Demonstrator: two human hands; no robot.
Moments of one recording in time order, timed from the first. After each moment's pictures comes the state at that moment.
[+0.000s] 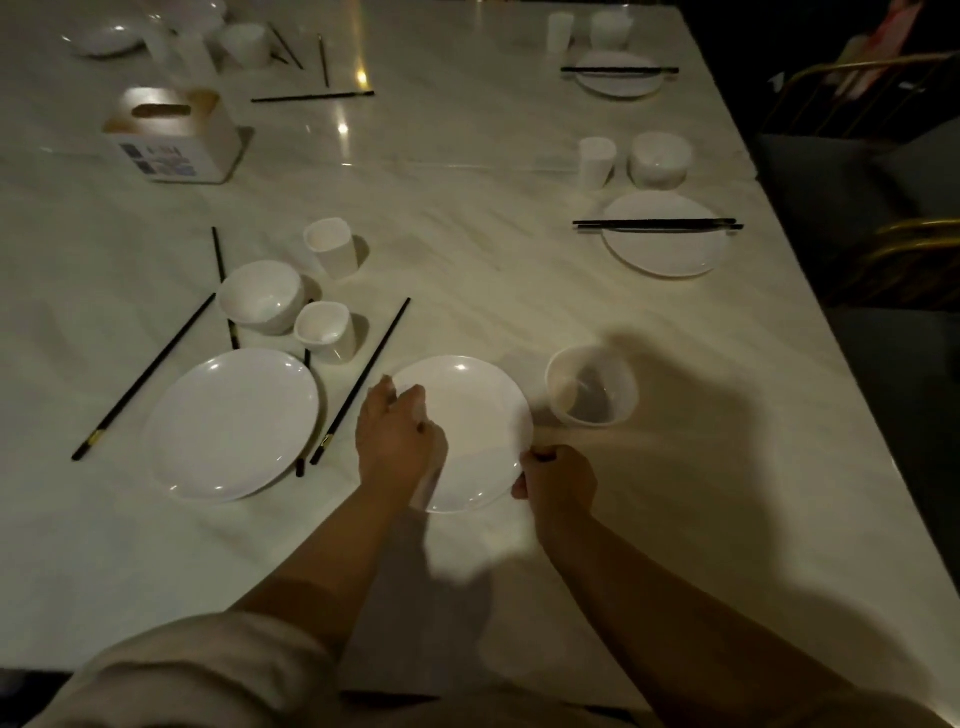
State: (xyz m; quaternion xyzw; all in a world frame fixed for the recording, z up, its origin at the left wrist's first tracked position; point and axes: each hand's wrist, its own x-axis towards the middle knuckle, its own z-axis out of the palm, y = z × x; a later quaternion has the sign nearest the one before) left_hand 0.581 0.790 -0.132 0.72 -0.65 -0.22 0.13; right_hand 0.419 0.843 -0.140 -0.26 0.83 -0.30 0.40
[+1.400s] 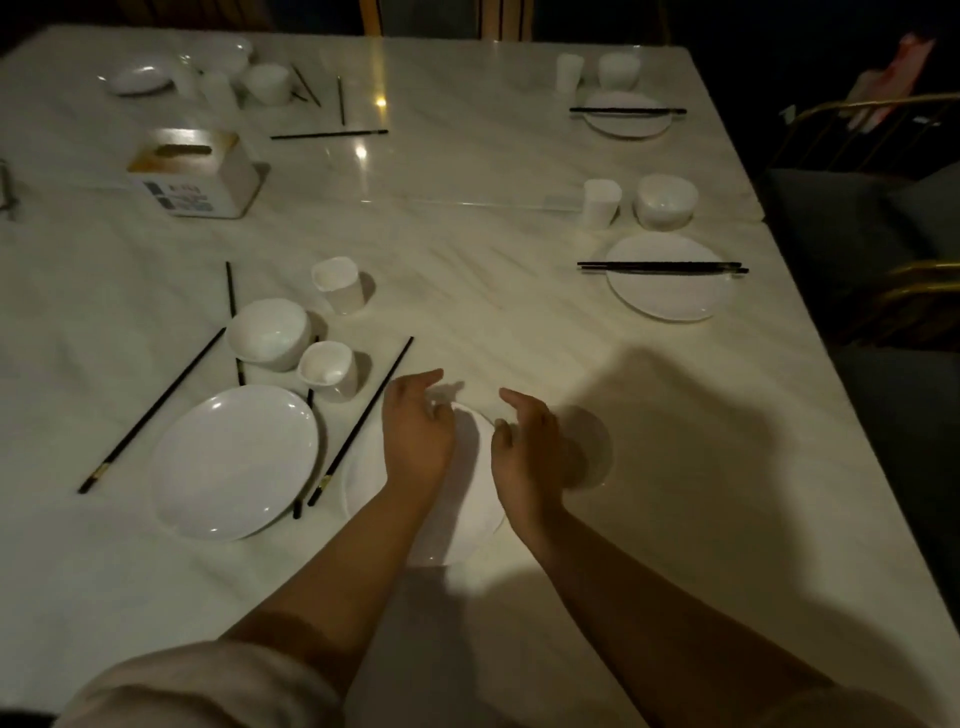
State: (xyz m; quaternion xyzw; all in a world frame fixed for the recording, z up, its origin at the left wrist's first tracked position) left_hand 0.535 0.756 -0.081 0.69 -0.57 -0.28 0.36; right_hand 0.428 0.791 -0.098 -0.54 0.71 -0.40 0.21
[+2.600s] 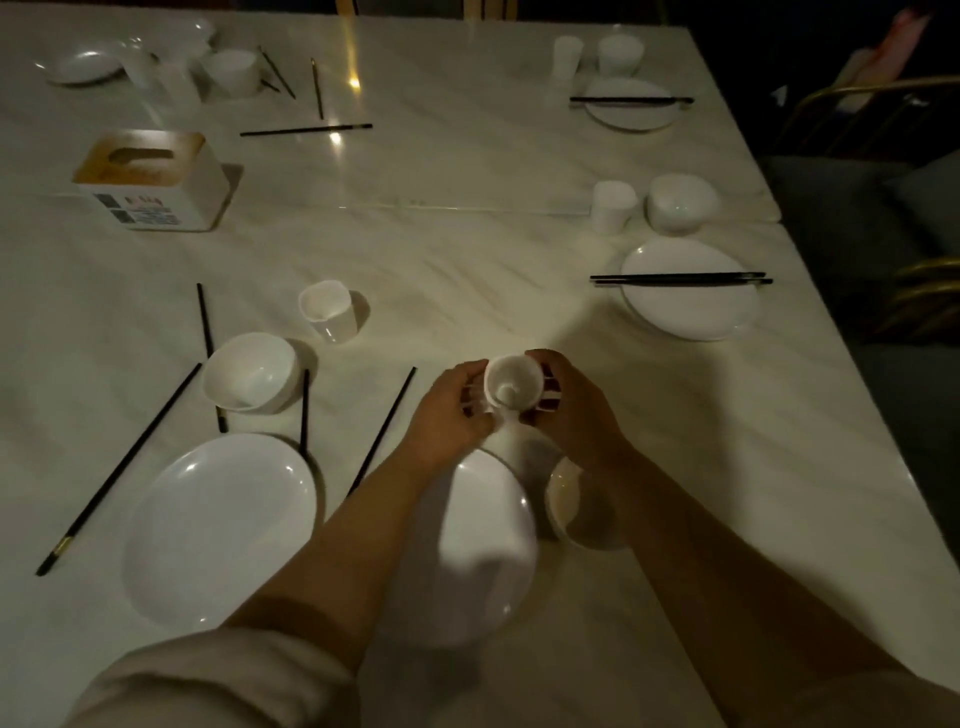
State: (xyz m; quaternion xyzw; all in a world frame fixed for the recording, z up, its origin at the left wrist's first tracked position) left_hand 0.542 0.661 -0.094 0.53 -0.64 -0.48 0.28; right_hand 0.371 0.681 -0.100 -0.61 0.65 -0.32 0.32
